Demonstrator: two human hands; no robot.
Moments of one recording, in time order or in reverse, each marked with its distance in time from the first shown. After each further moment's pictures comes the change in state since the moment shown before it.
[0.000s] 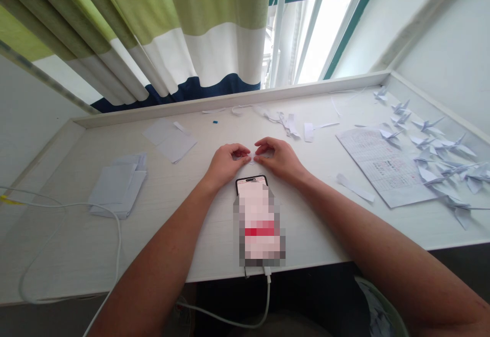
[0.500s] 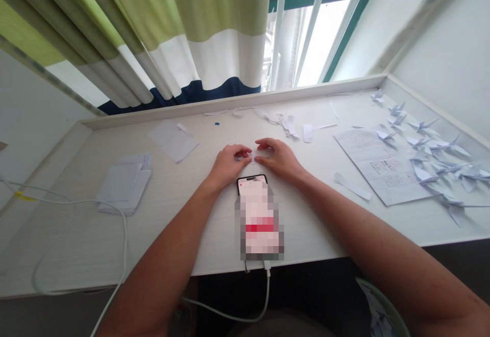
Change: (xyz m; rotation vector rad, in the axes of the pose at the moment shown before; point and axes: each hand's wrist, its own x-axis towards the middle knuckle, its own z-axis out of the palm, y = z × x) left_hand -0.003 -0.003 0.002 0.141 0.008 0.058; right_hand 0.001 0.006 0.002 -0.087 0.026 -0.003
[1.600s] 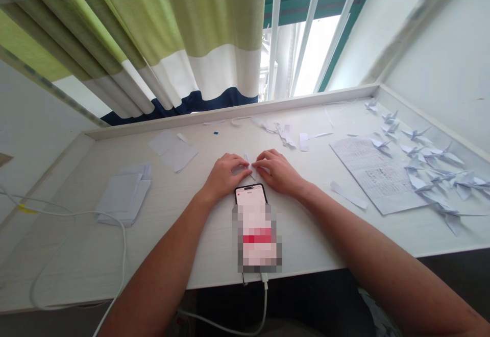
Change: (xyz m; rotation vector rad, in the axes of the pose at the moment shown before) left_hand -0.007 -0.003 -0.007 0.144 0.013 0.248; right_hand -0.011 -0.003 -0.012 -0.330 -0.158 -0.311
